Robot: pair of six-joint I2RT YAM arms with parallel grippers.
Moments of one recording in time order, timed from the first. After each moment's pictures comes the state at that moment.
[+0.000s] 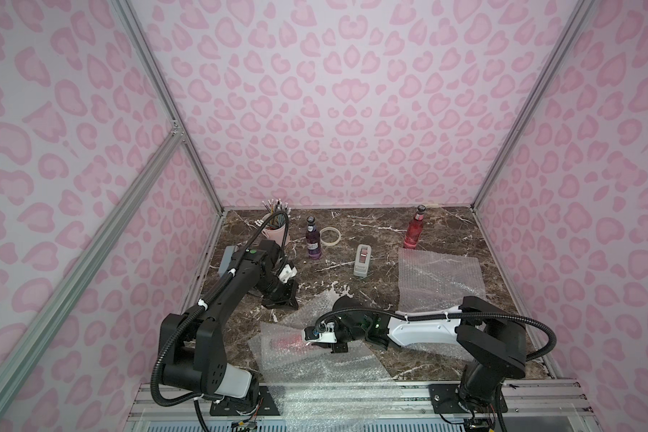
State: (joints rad) left arm -0.22 1.46 1.09 -1.19 0.49 -0.14; right arm 1.13 1.74 0.86 0.18 -0.28 -0.52
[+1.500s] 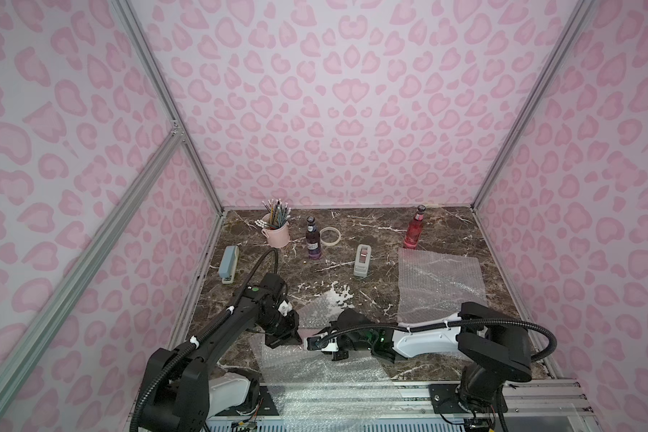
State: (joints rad) left arm -0.32 1.23 0.71 -1.05 0.55 -0.57; right arm 1.19 1.72 0.74 0.35 -0.14 -0.53
